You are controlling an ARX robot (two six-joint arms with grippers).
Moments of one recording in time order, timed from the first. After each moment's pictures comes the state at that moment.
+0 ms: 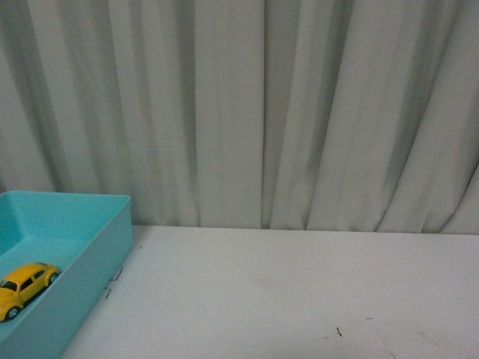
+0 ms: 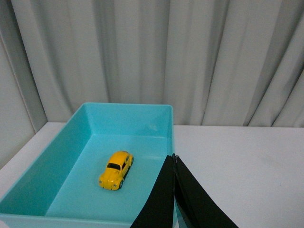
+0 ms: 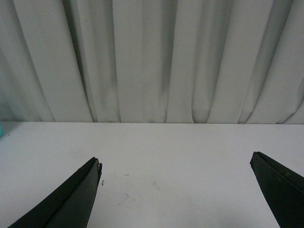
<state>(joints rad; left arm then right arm) 0.00 0.34 0.01 0.34 0.00 0.00 0.00 0.00 0.01 0.00 0.00 -0.01</state>
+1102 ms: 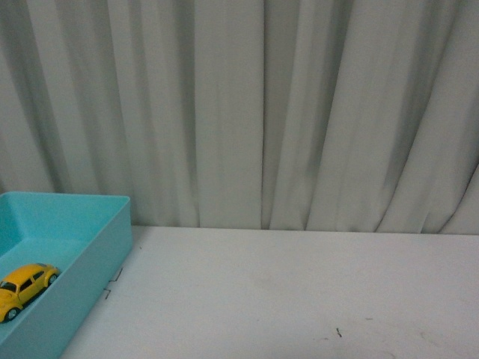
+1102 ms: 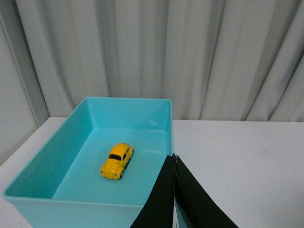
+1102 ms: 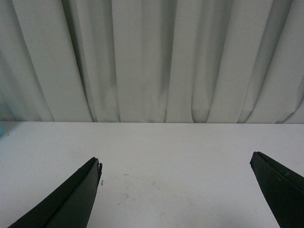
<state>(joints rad) 0.00 0.01 0.01 -0.01 0.00 0.00 0.00 0.00 0.01 0.00 0.00 -0.01</state>
